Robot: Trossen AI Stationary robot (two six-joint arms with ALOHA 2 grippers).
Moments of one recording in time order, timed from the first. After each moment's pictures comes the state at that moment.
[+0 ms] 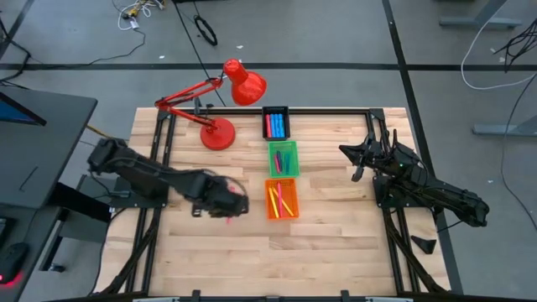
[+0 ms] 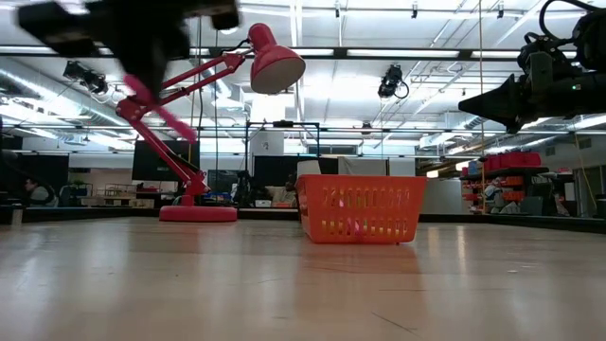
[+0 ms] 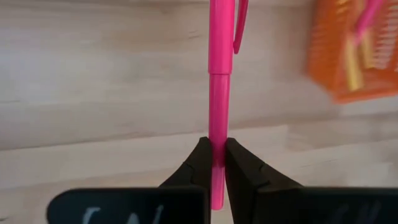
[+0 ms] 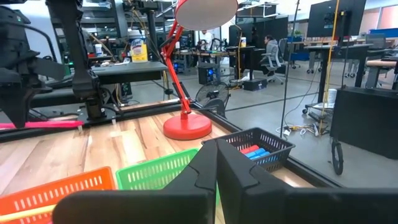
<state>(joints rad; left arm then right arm) -0.34 1.54 1.21 -0.95 -0.03 -1.90 -0.46 0.01 0.02 0.02 -0.06 0.04</state>
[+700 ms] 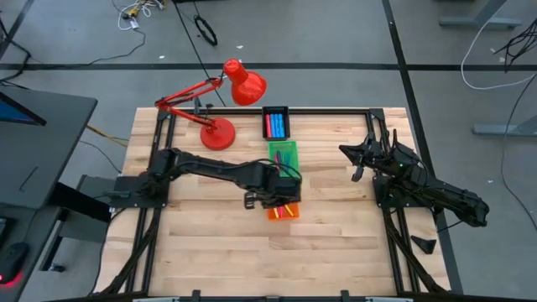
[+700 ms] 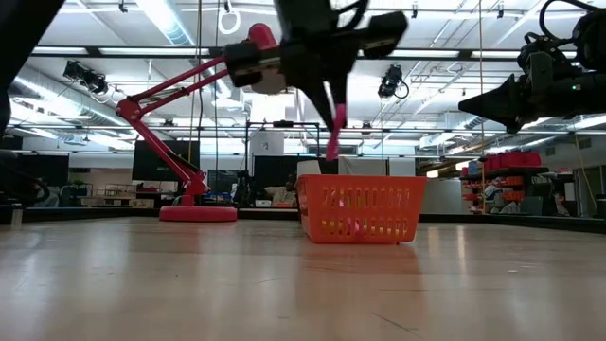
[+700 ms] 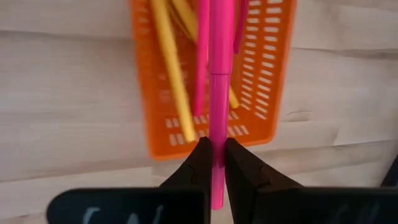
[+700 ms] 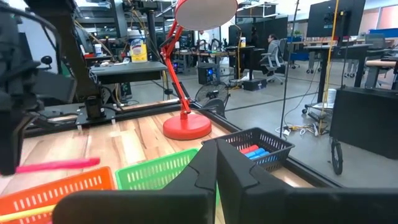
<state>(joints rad) -0.14 2.09 1.88 -1.00 0.00 -1.77 -0.46 0.01 0.02 0.02 -0.06 0.04</state>
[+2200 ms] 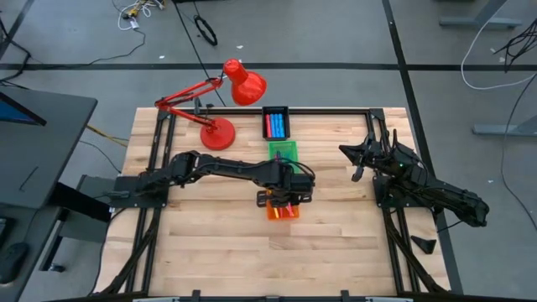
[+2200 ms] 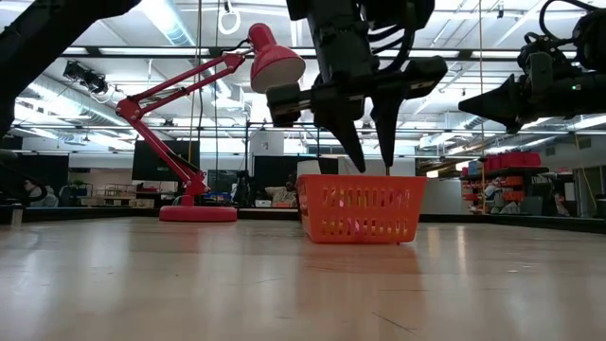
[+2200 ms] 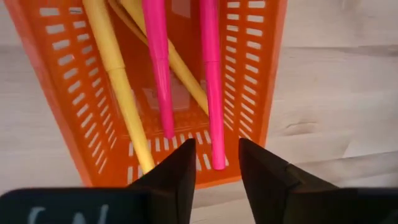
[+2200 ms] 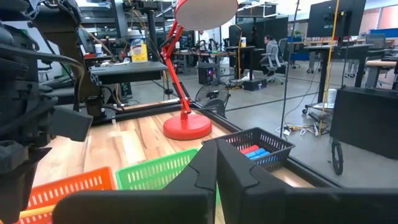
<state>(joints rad) -0.08 2.32 2.10 -1.03 0.11 -1.69 -0.46 0.01 0.02 0.02 -0.06 0.04</state>
